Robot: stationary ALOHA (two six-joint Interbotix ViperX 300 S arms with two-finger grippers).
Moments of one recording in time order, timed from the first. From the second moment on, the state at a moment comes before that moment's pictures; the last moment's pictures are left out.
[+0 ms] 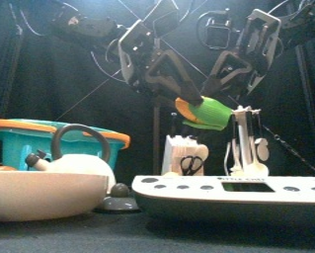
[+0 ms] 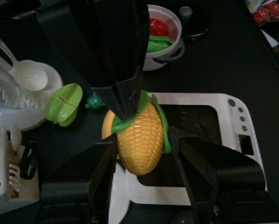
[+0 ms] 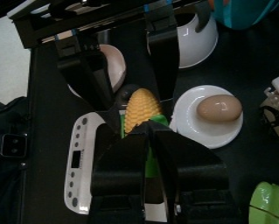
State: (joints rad) left arm -0.07 0.10 0.47 0.09 -0.02 0.00; right arm 0.03 -0.31 0.83 0.27 0.06 0.04
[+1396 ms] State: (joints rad) left arm -0.06 0.10 0.47 0.09 -0.02 0.00; right arm 0.03 -0.31 0.84 0.26 0.07 0.04
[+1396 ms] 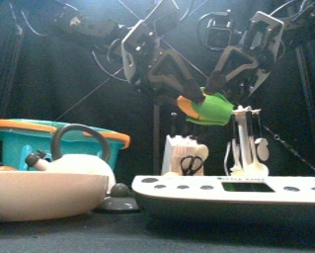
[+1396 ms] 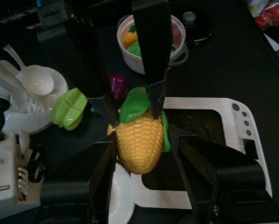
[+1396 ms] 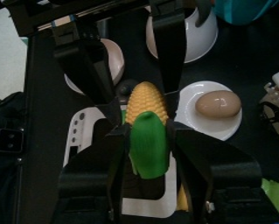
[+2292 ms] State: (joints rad) left arm -0.07 0.10 0.47 0.10 -0.02 0.00; right arm -0.01 -0.39 0.89 0.26 0.07 0.04
